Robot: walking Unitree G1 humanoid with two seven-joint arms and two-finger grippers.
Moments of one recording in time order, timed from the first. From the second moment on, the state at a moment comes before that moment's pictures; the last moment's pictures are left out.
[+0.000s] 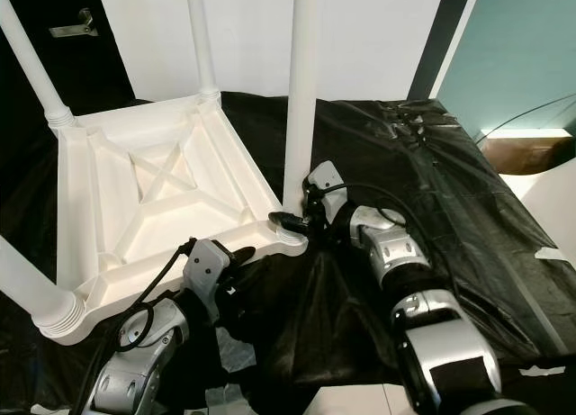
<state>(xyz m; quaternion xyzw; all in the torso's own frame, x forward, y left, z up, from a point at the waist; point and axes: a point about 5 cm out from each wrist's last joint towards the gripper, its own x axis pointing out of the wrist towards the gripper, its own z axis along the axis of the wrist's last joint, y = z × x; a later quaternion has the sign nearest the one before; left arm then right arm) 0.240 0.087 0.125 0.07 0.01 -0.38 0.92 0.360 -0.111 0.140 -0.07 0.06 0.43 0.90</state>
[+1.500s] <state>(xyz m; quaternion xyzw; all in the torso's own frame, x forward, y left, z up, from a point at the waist) 0.238 0.085 0.128 0.06 0.00 -0.38 0.92 0.318 -0.110 0.130 0.05 0.03 0.25 0.97</state>
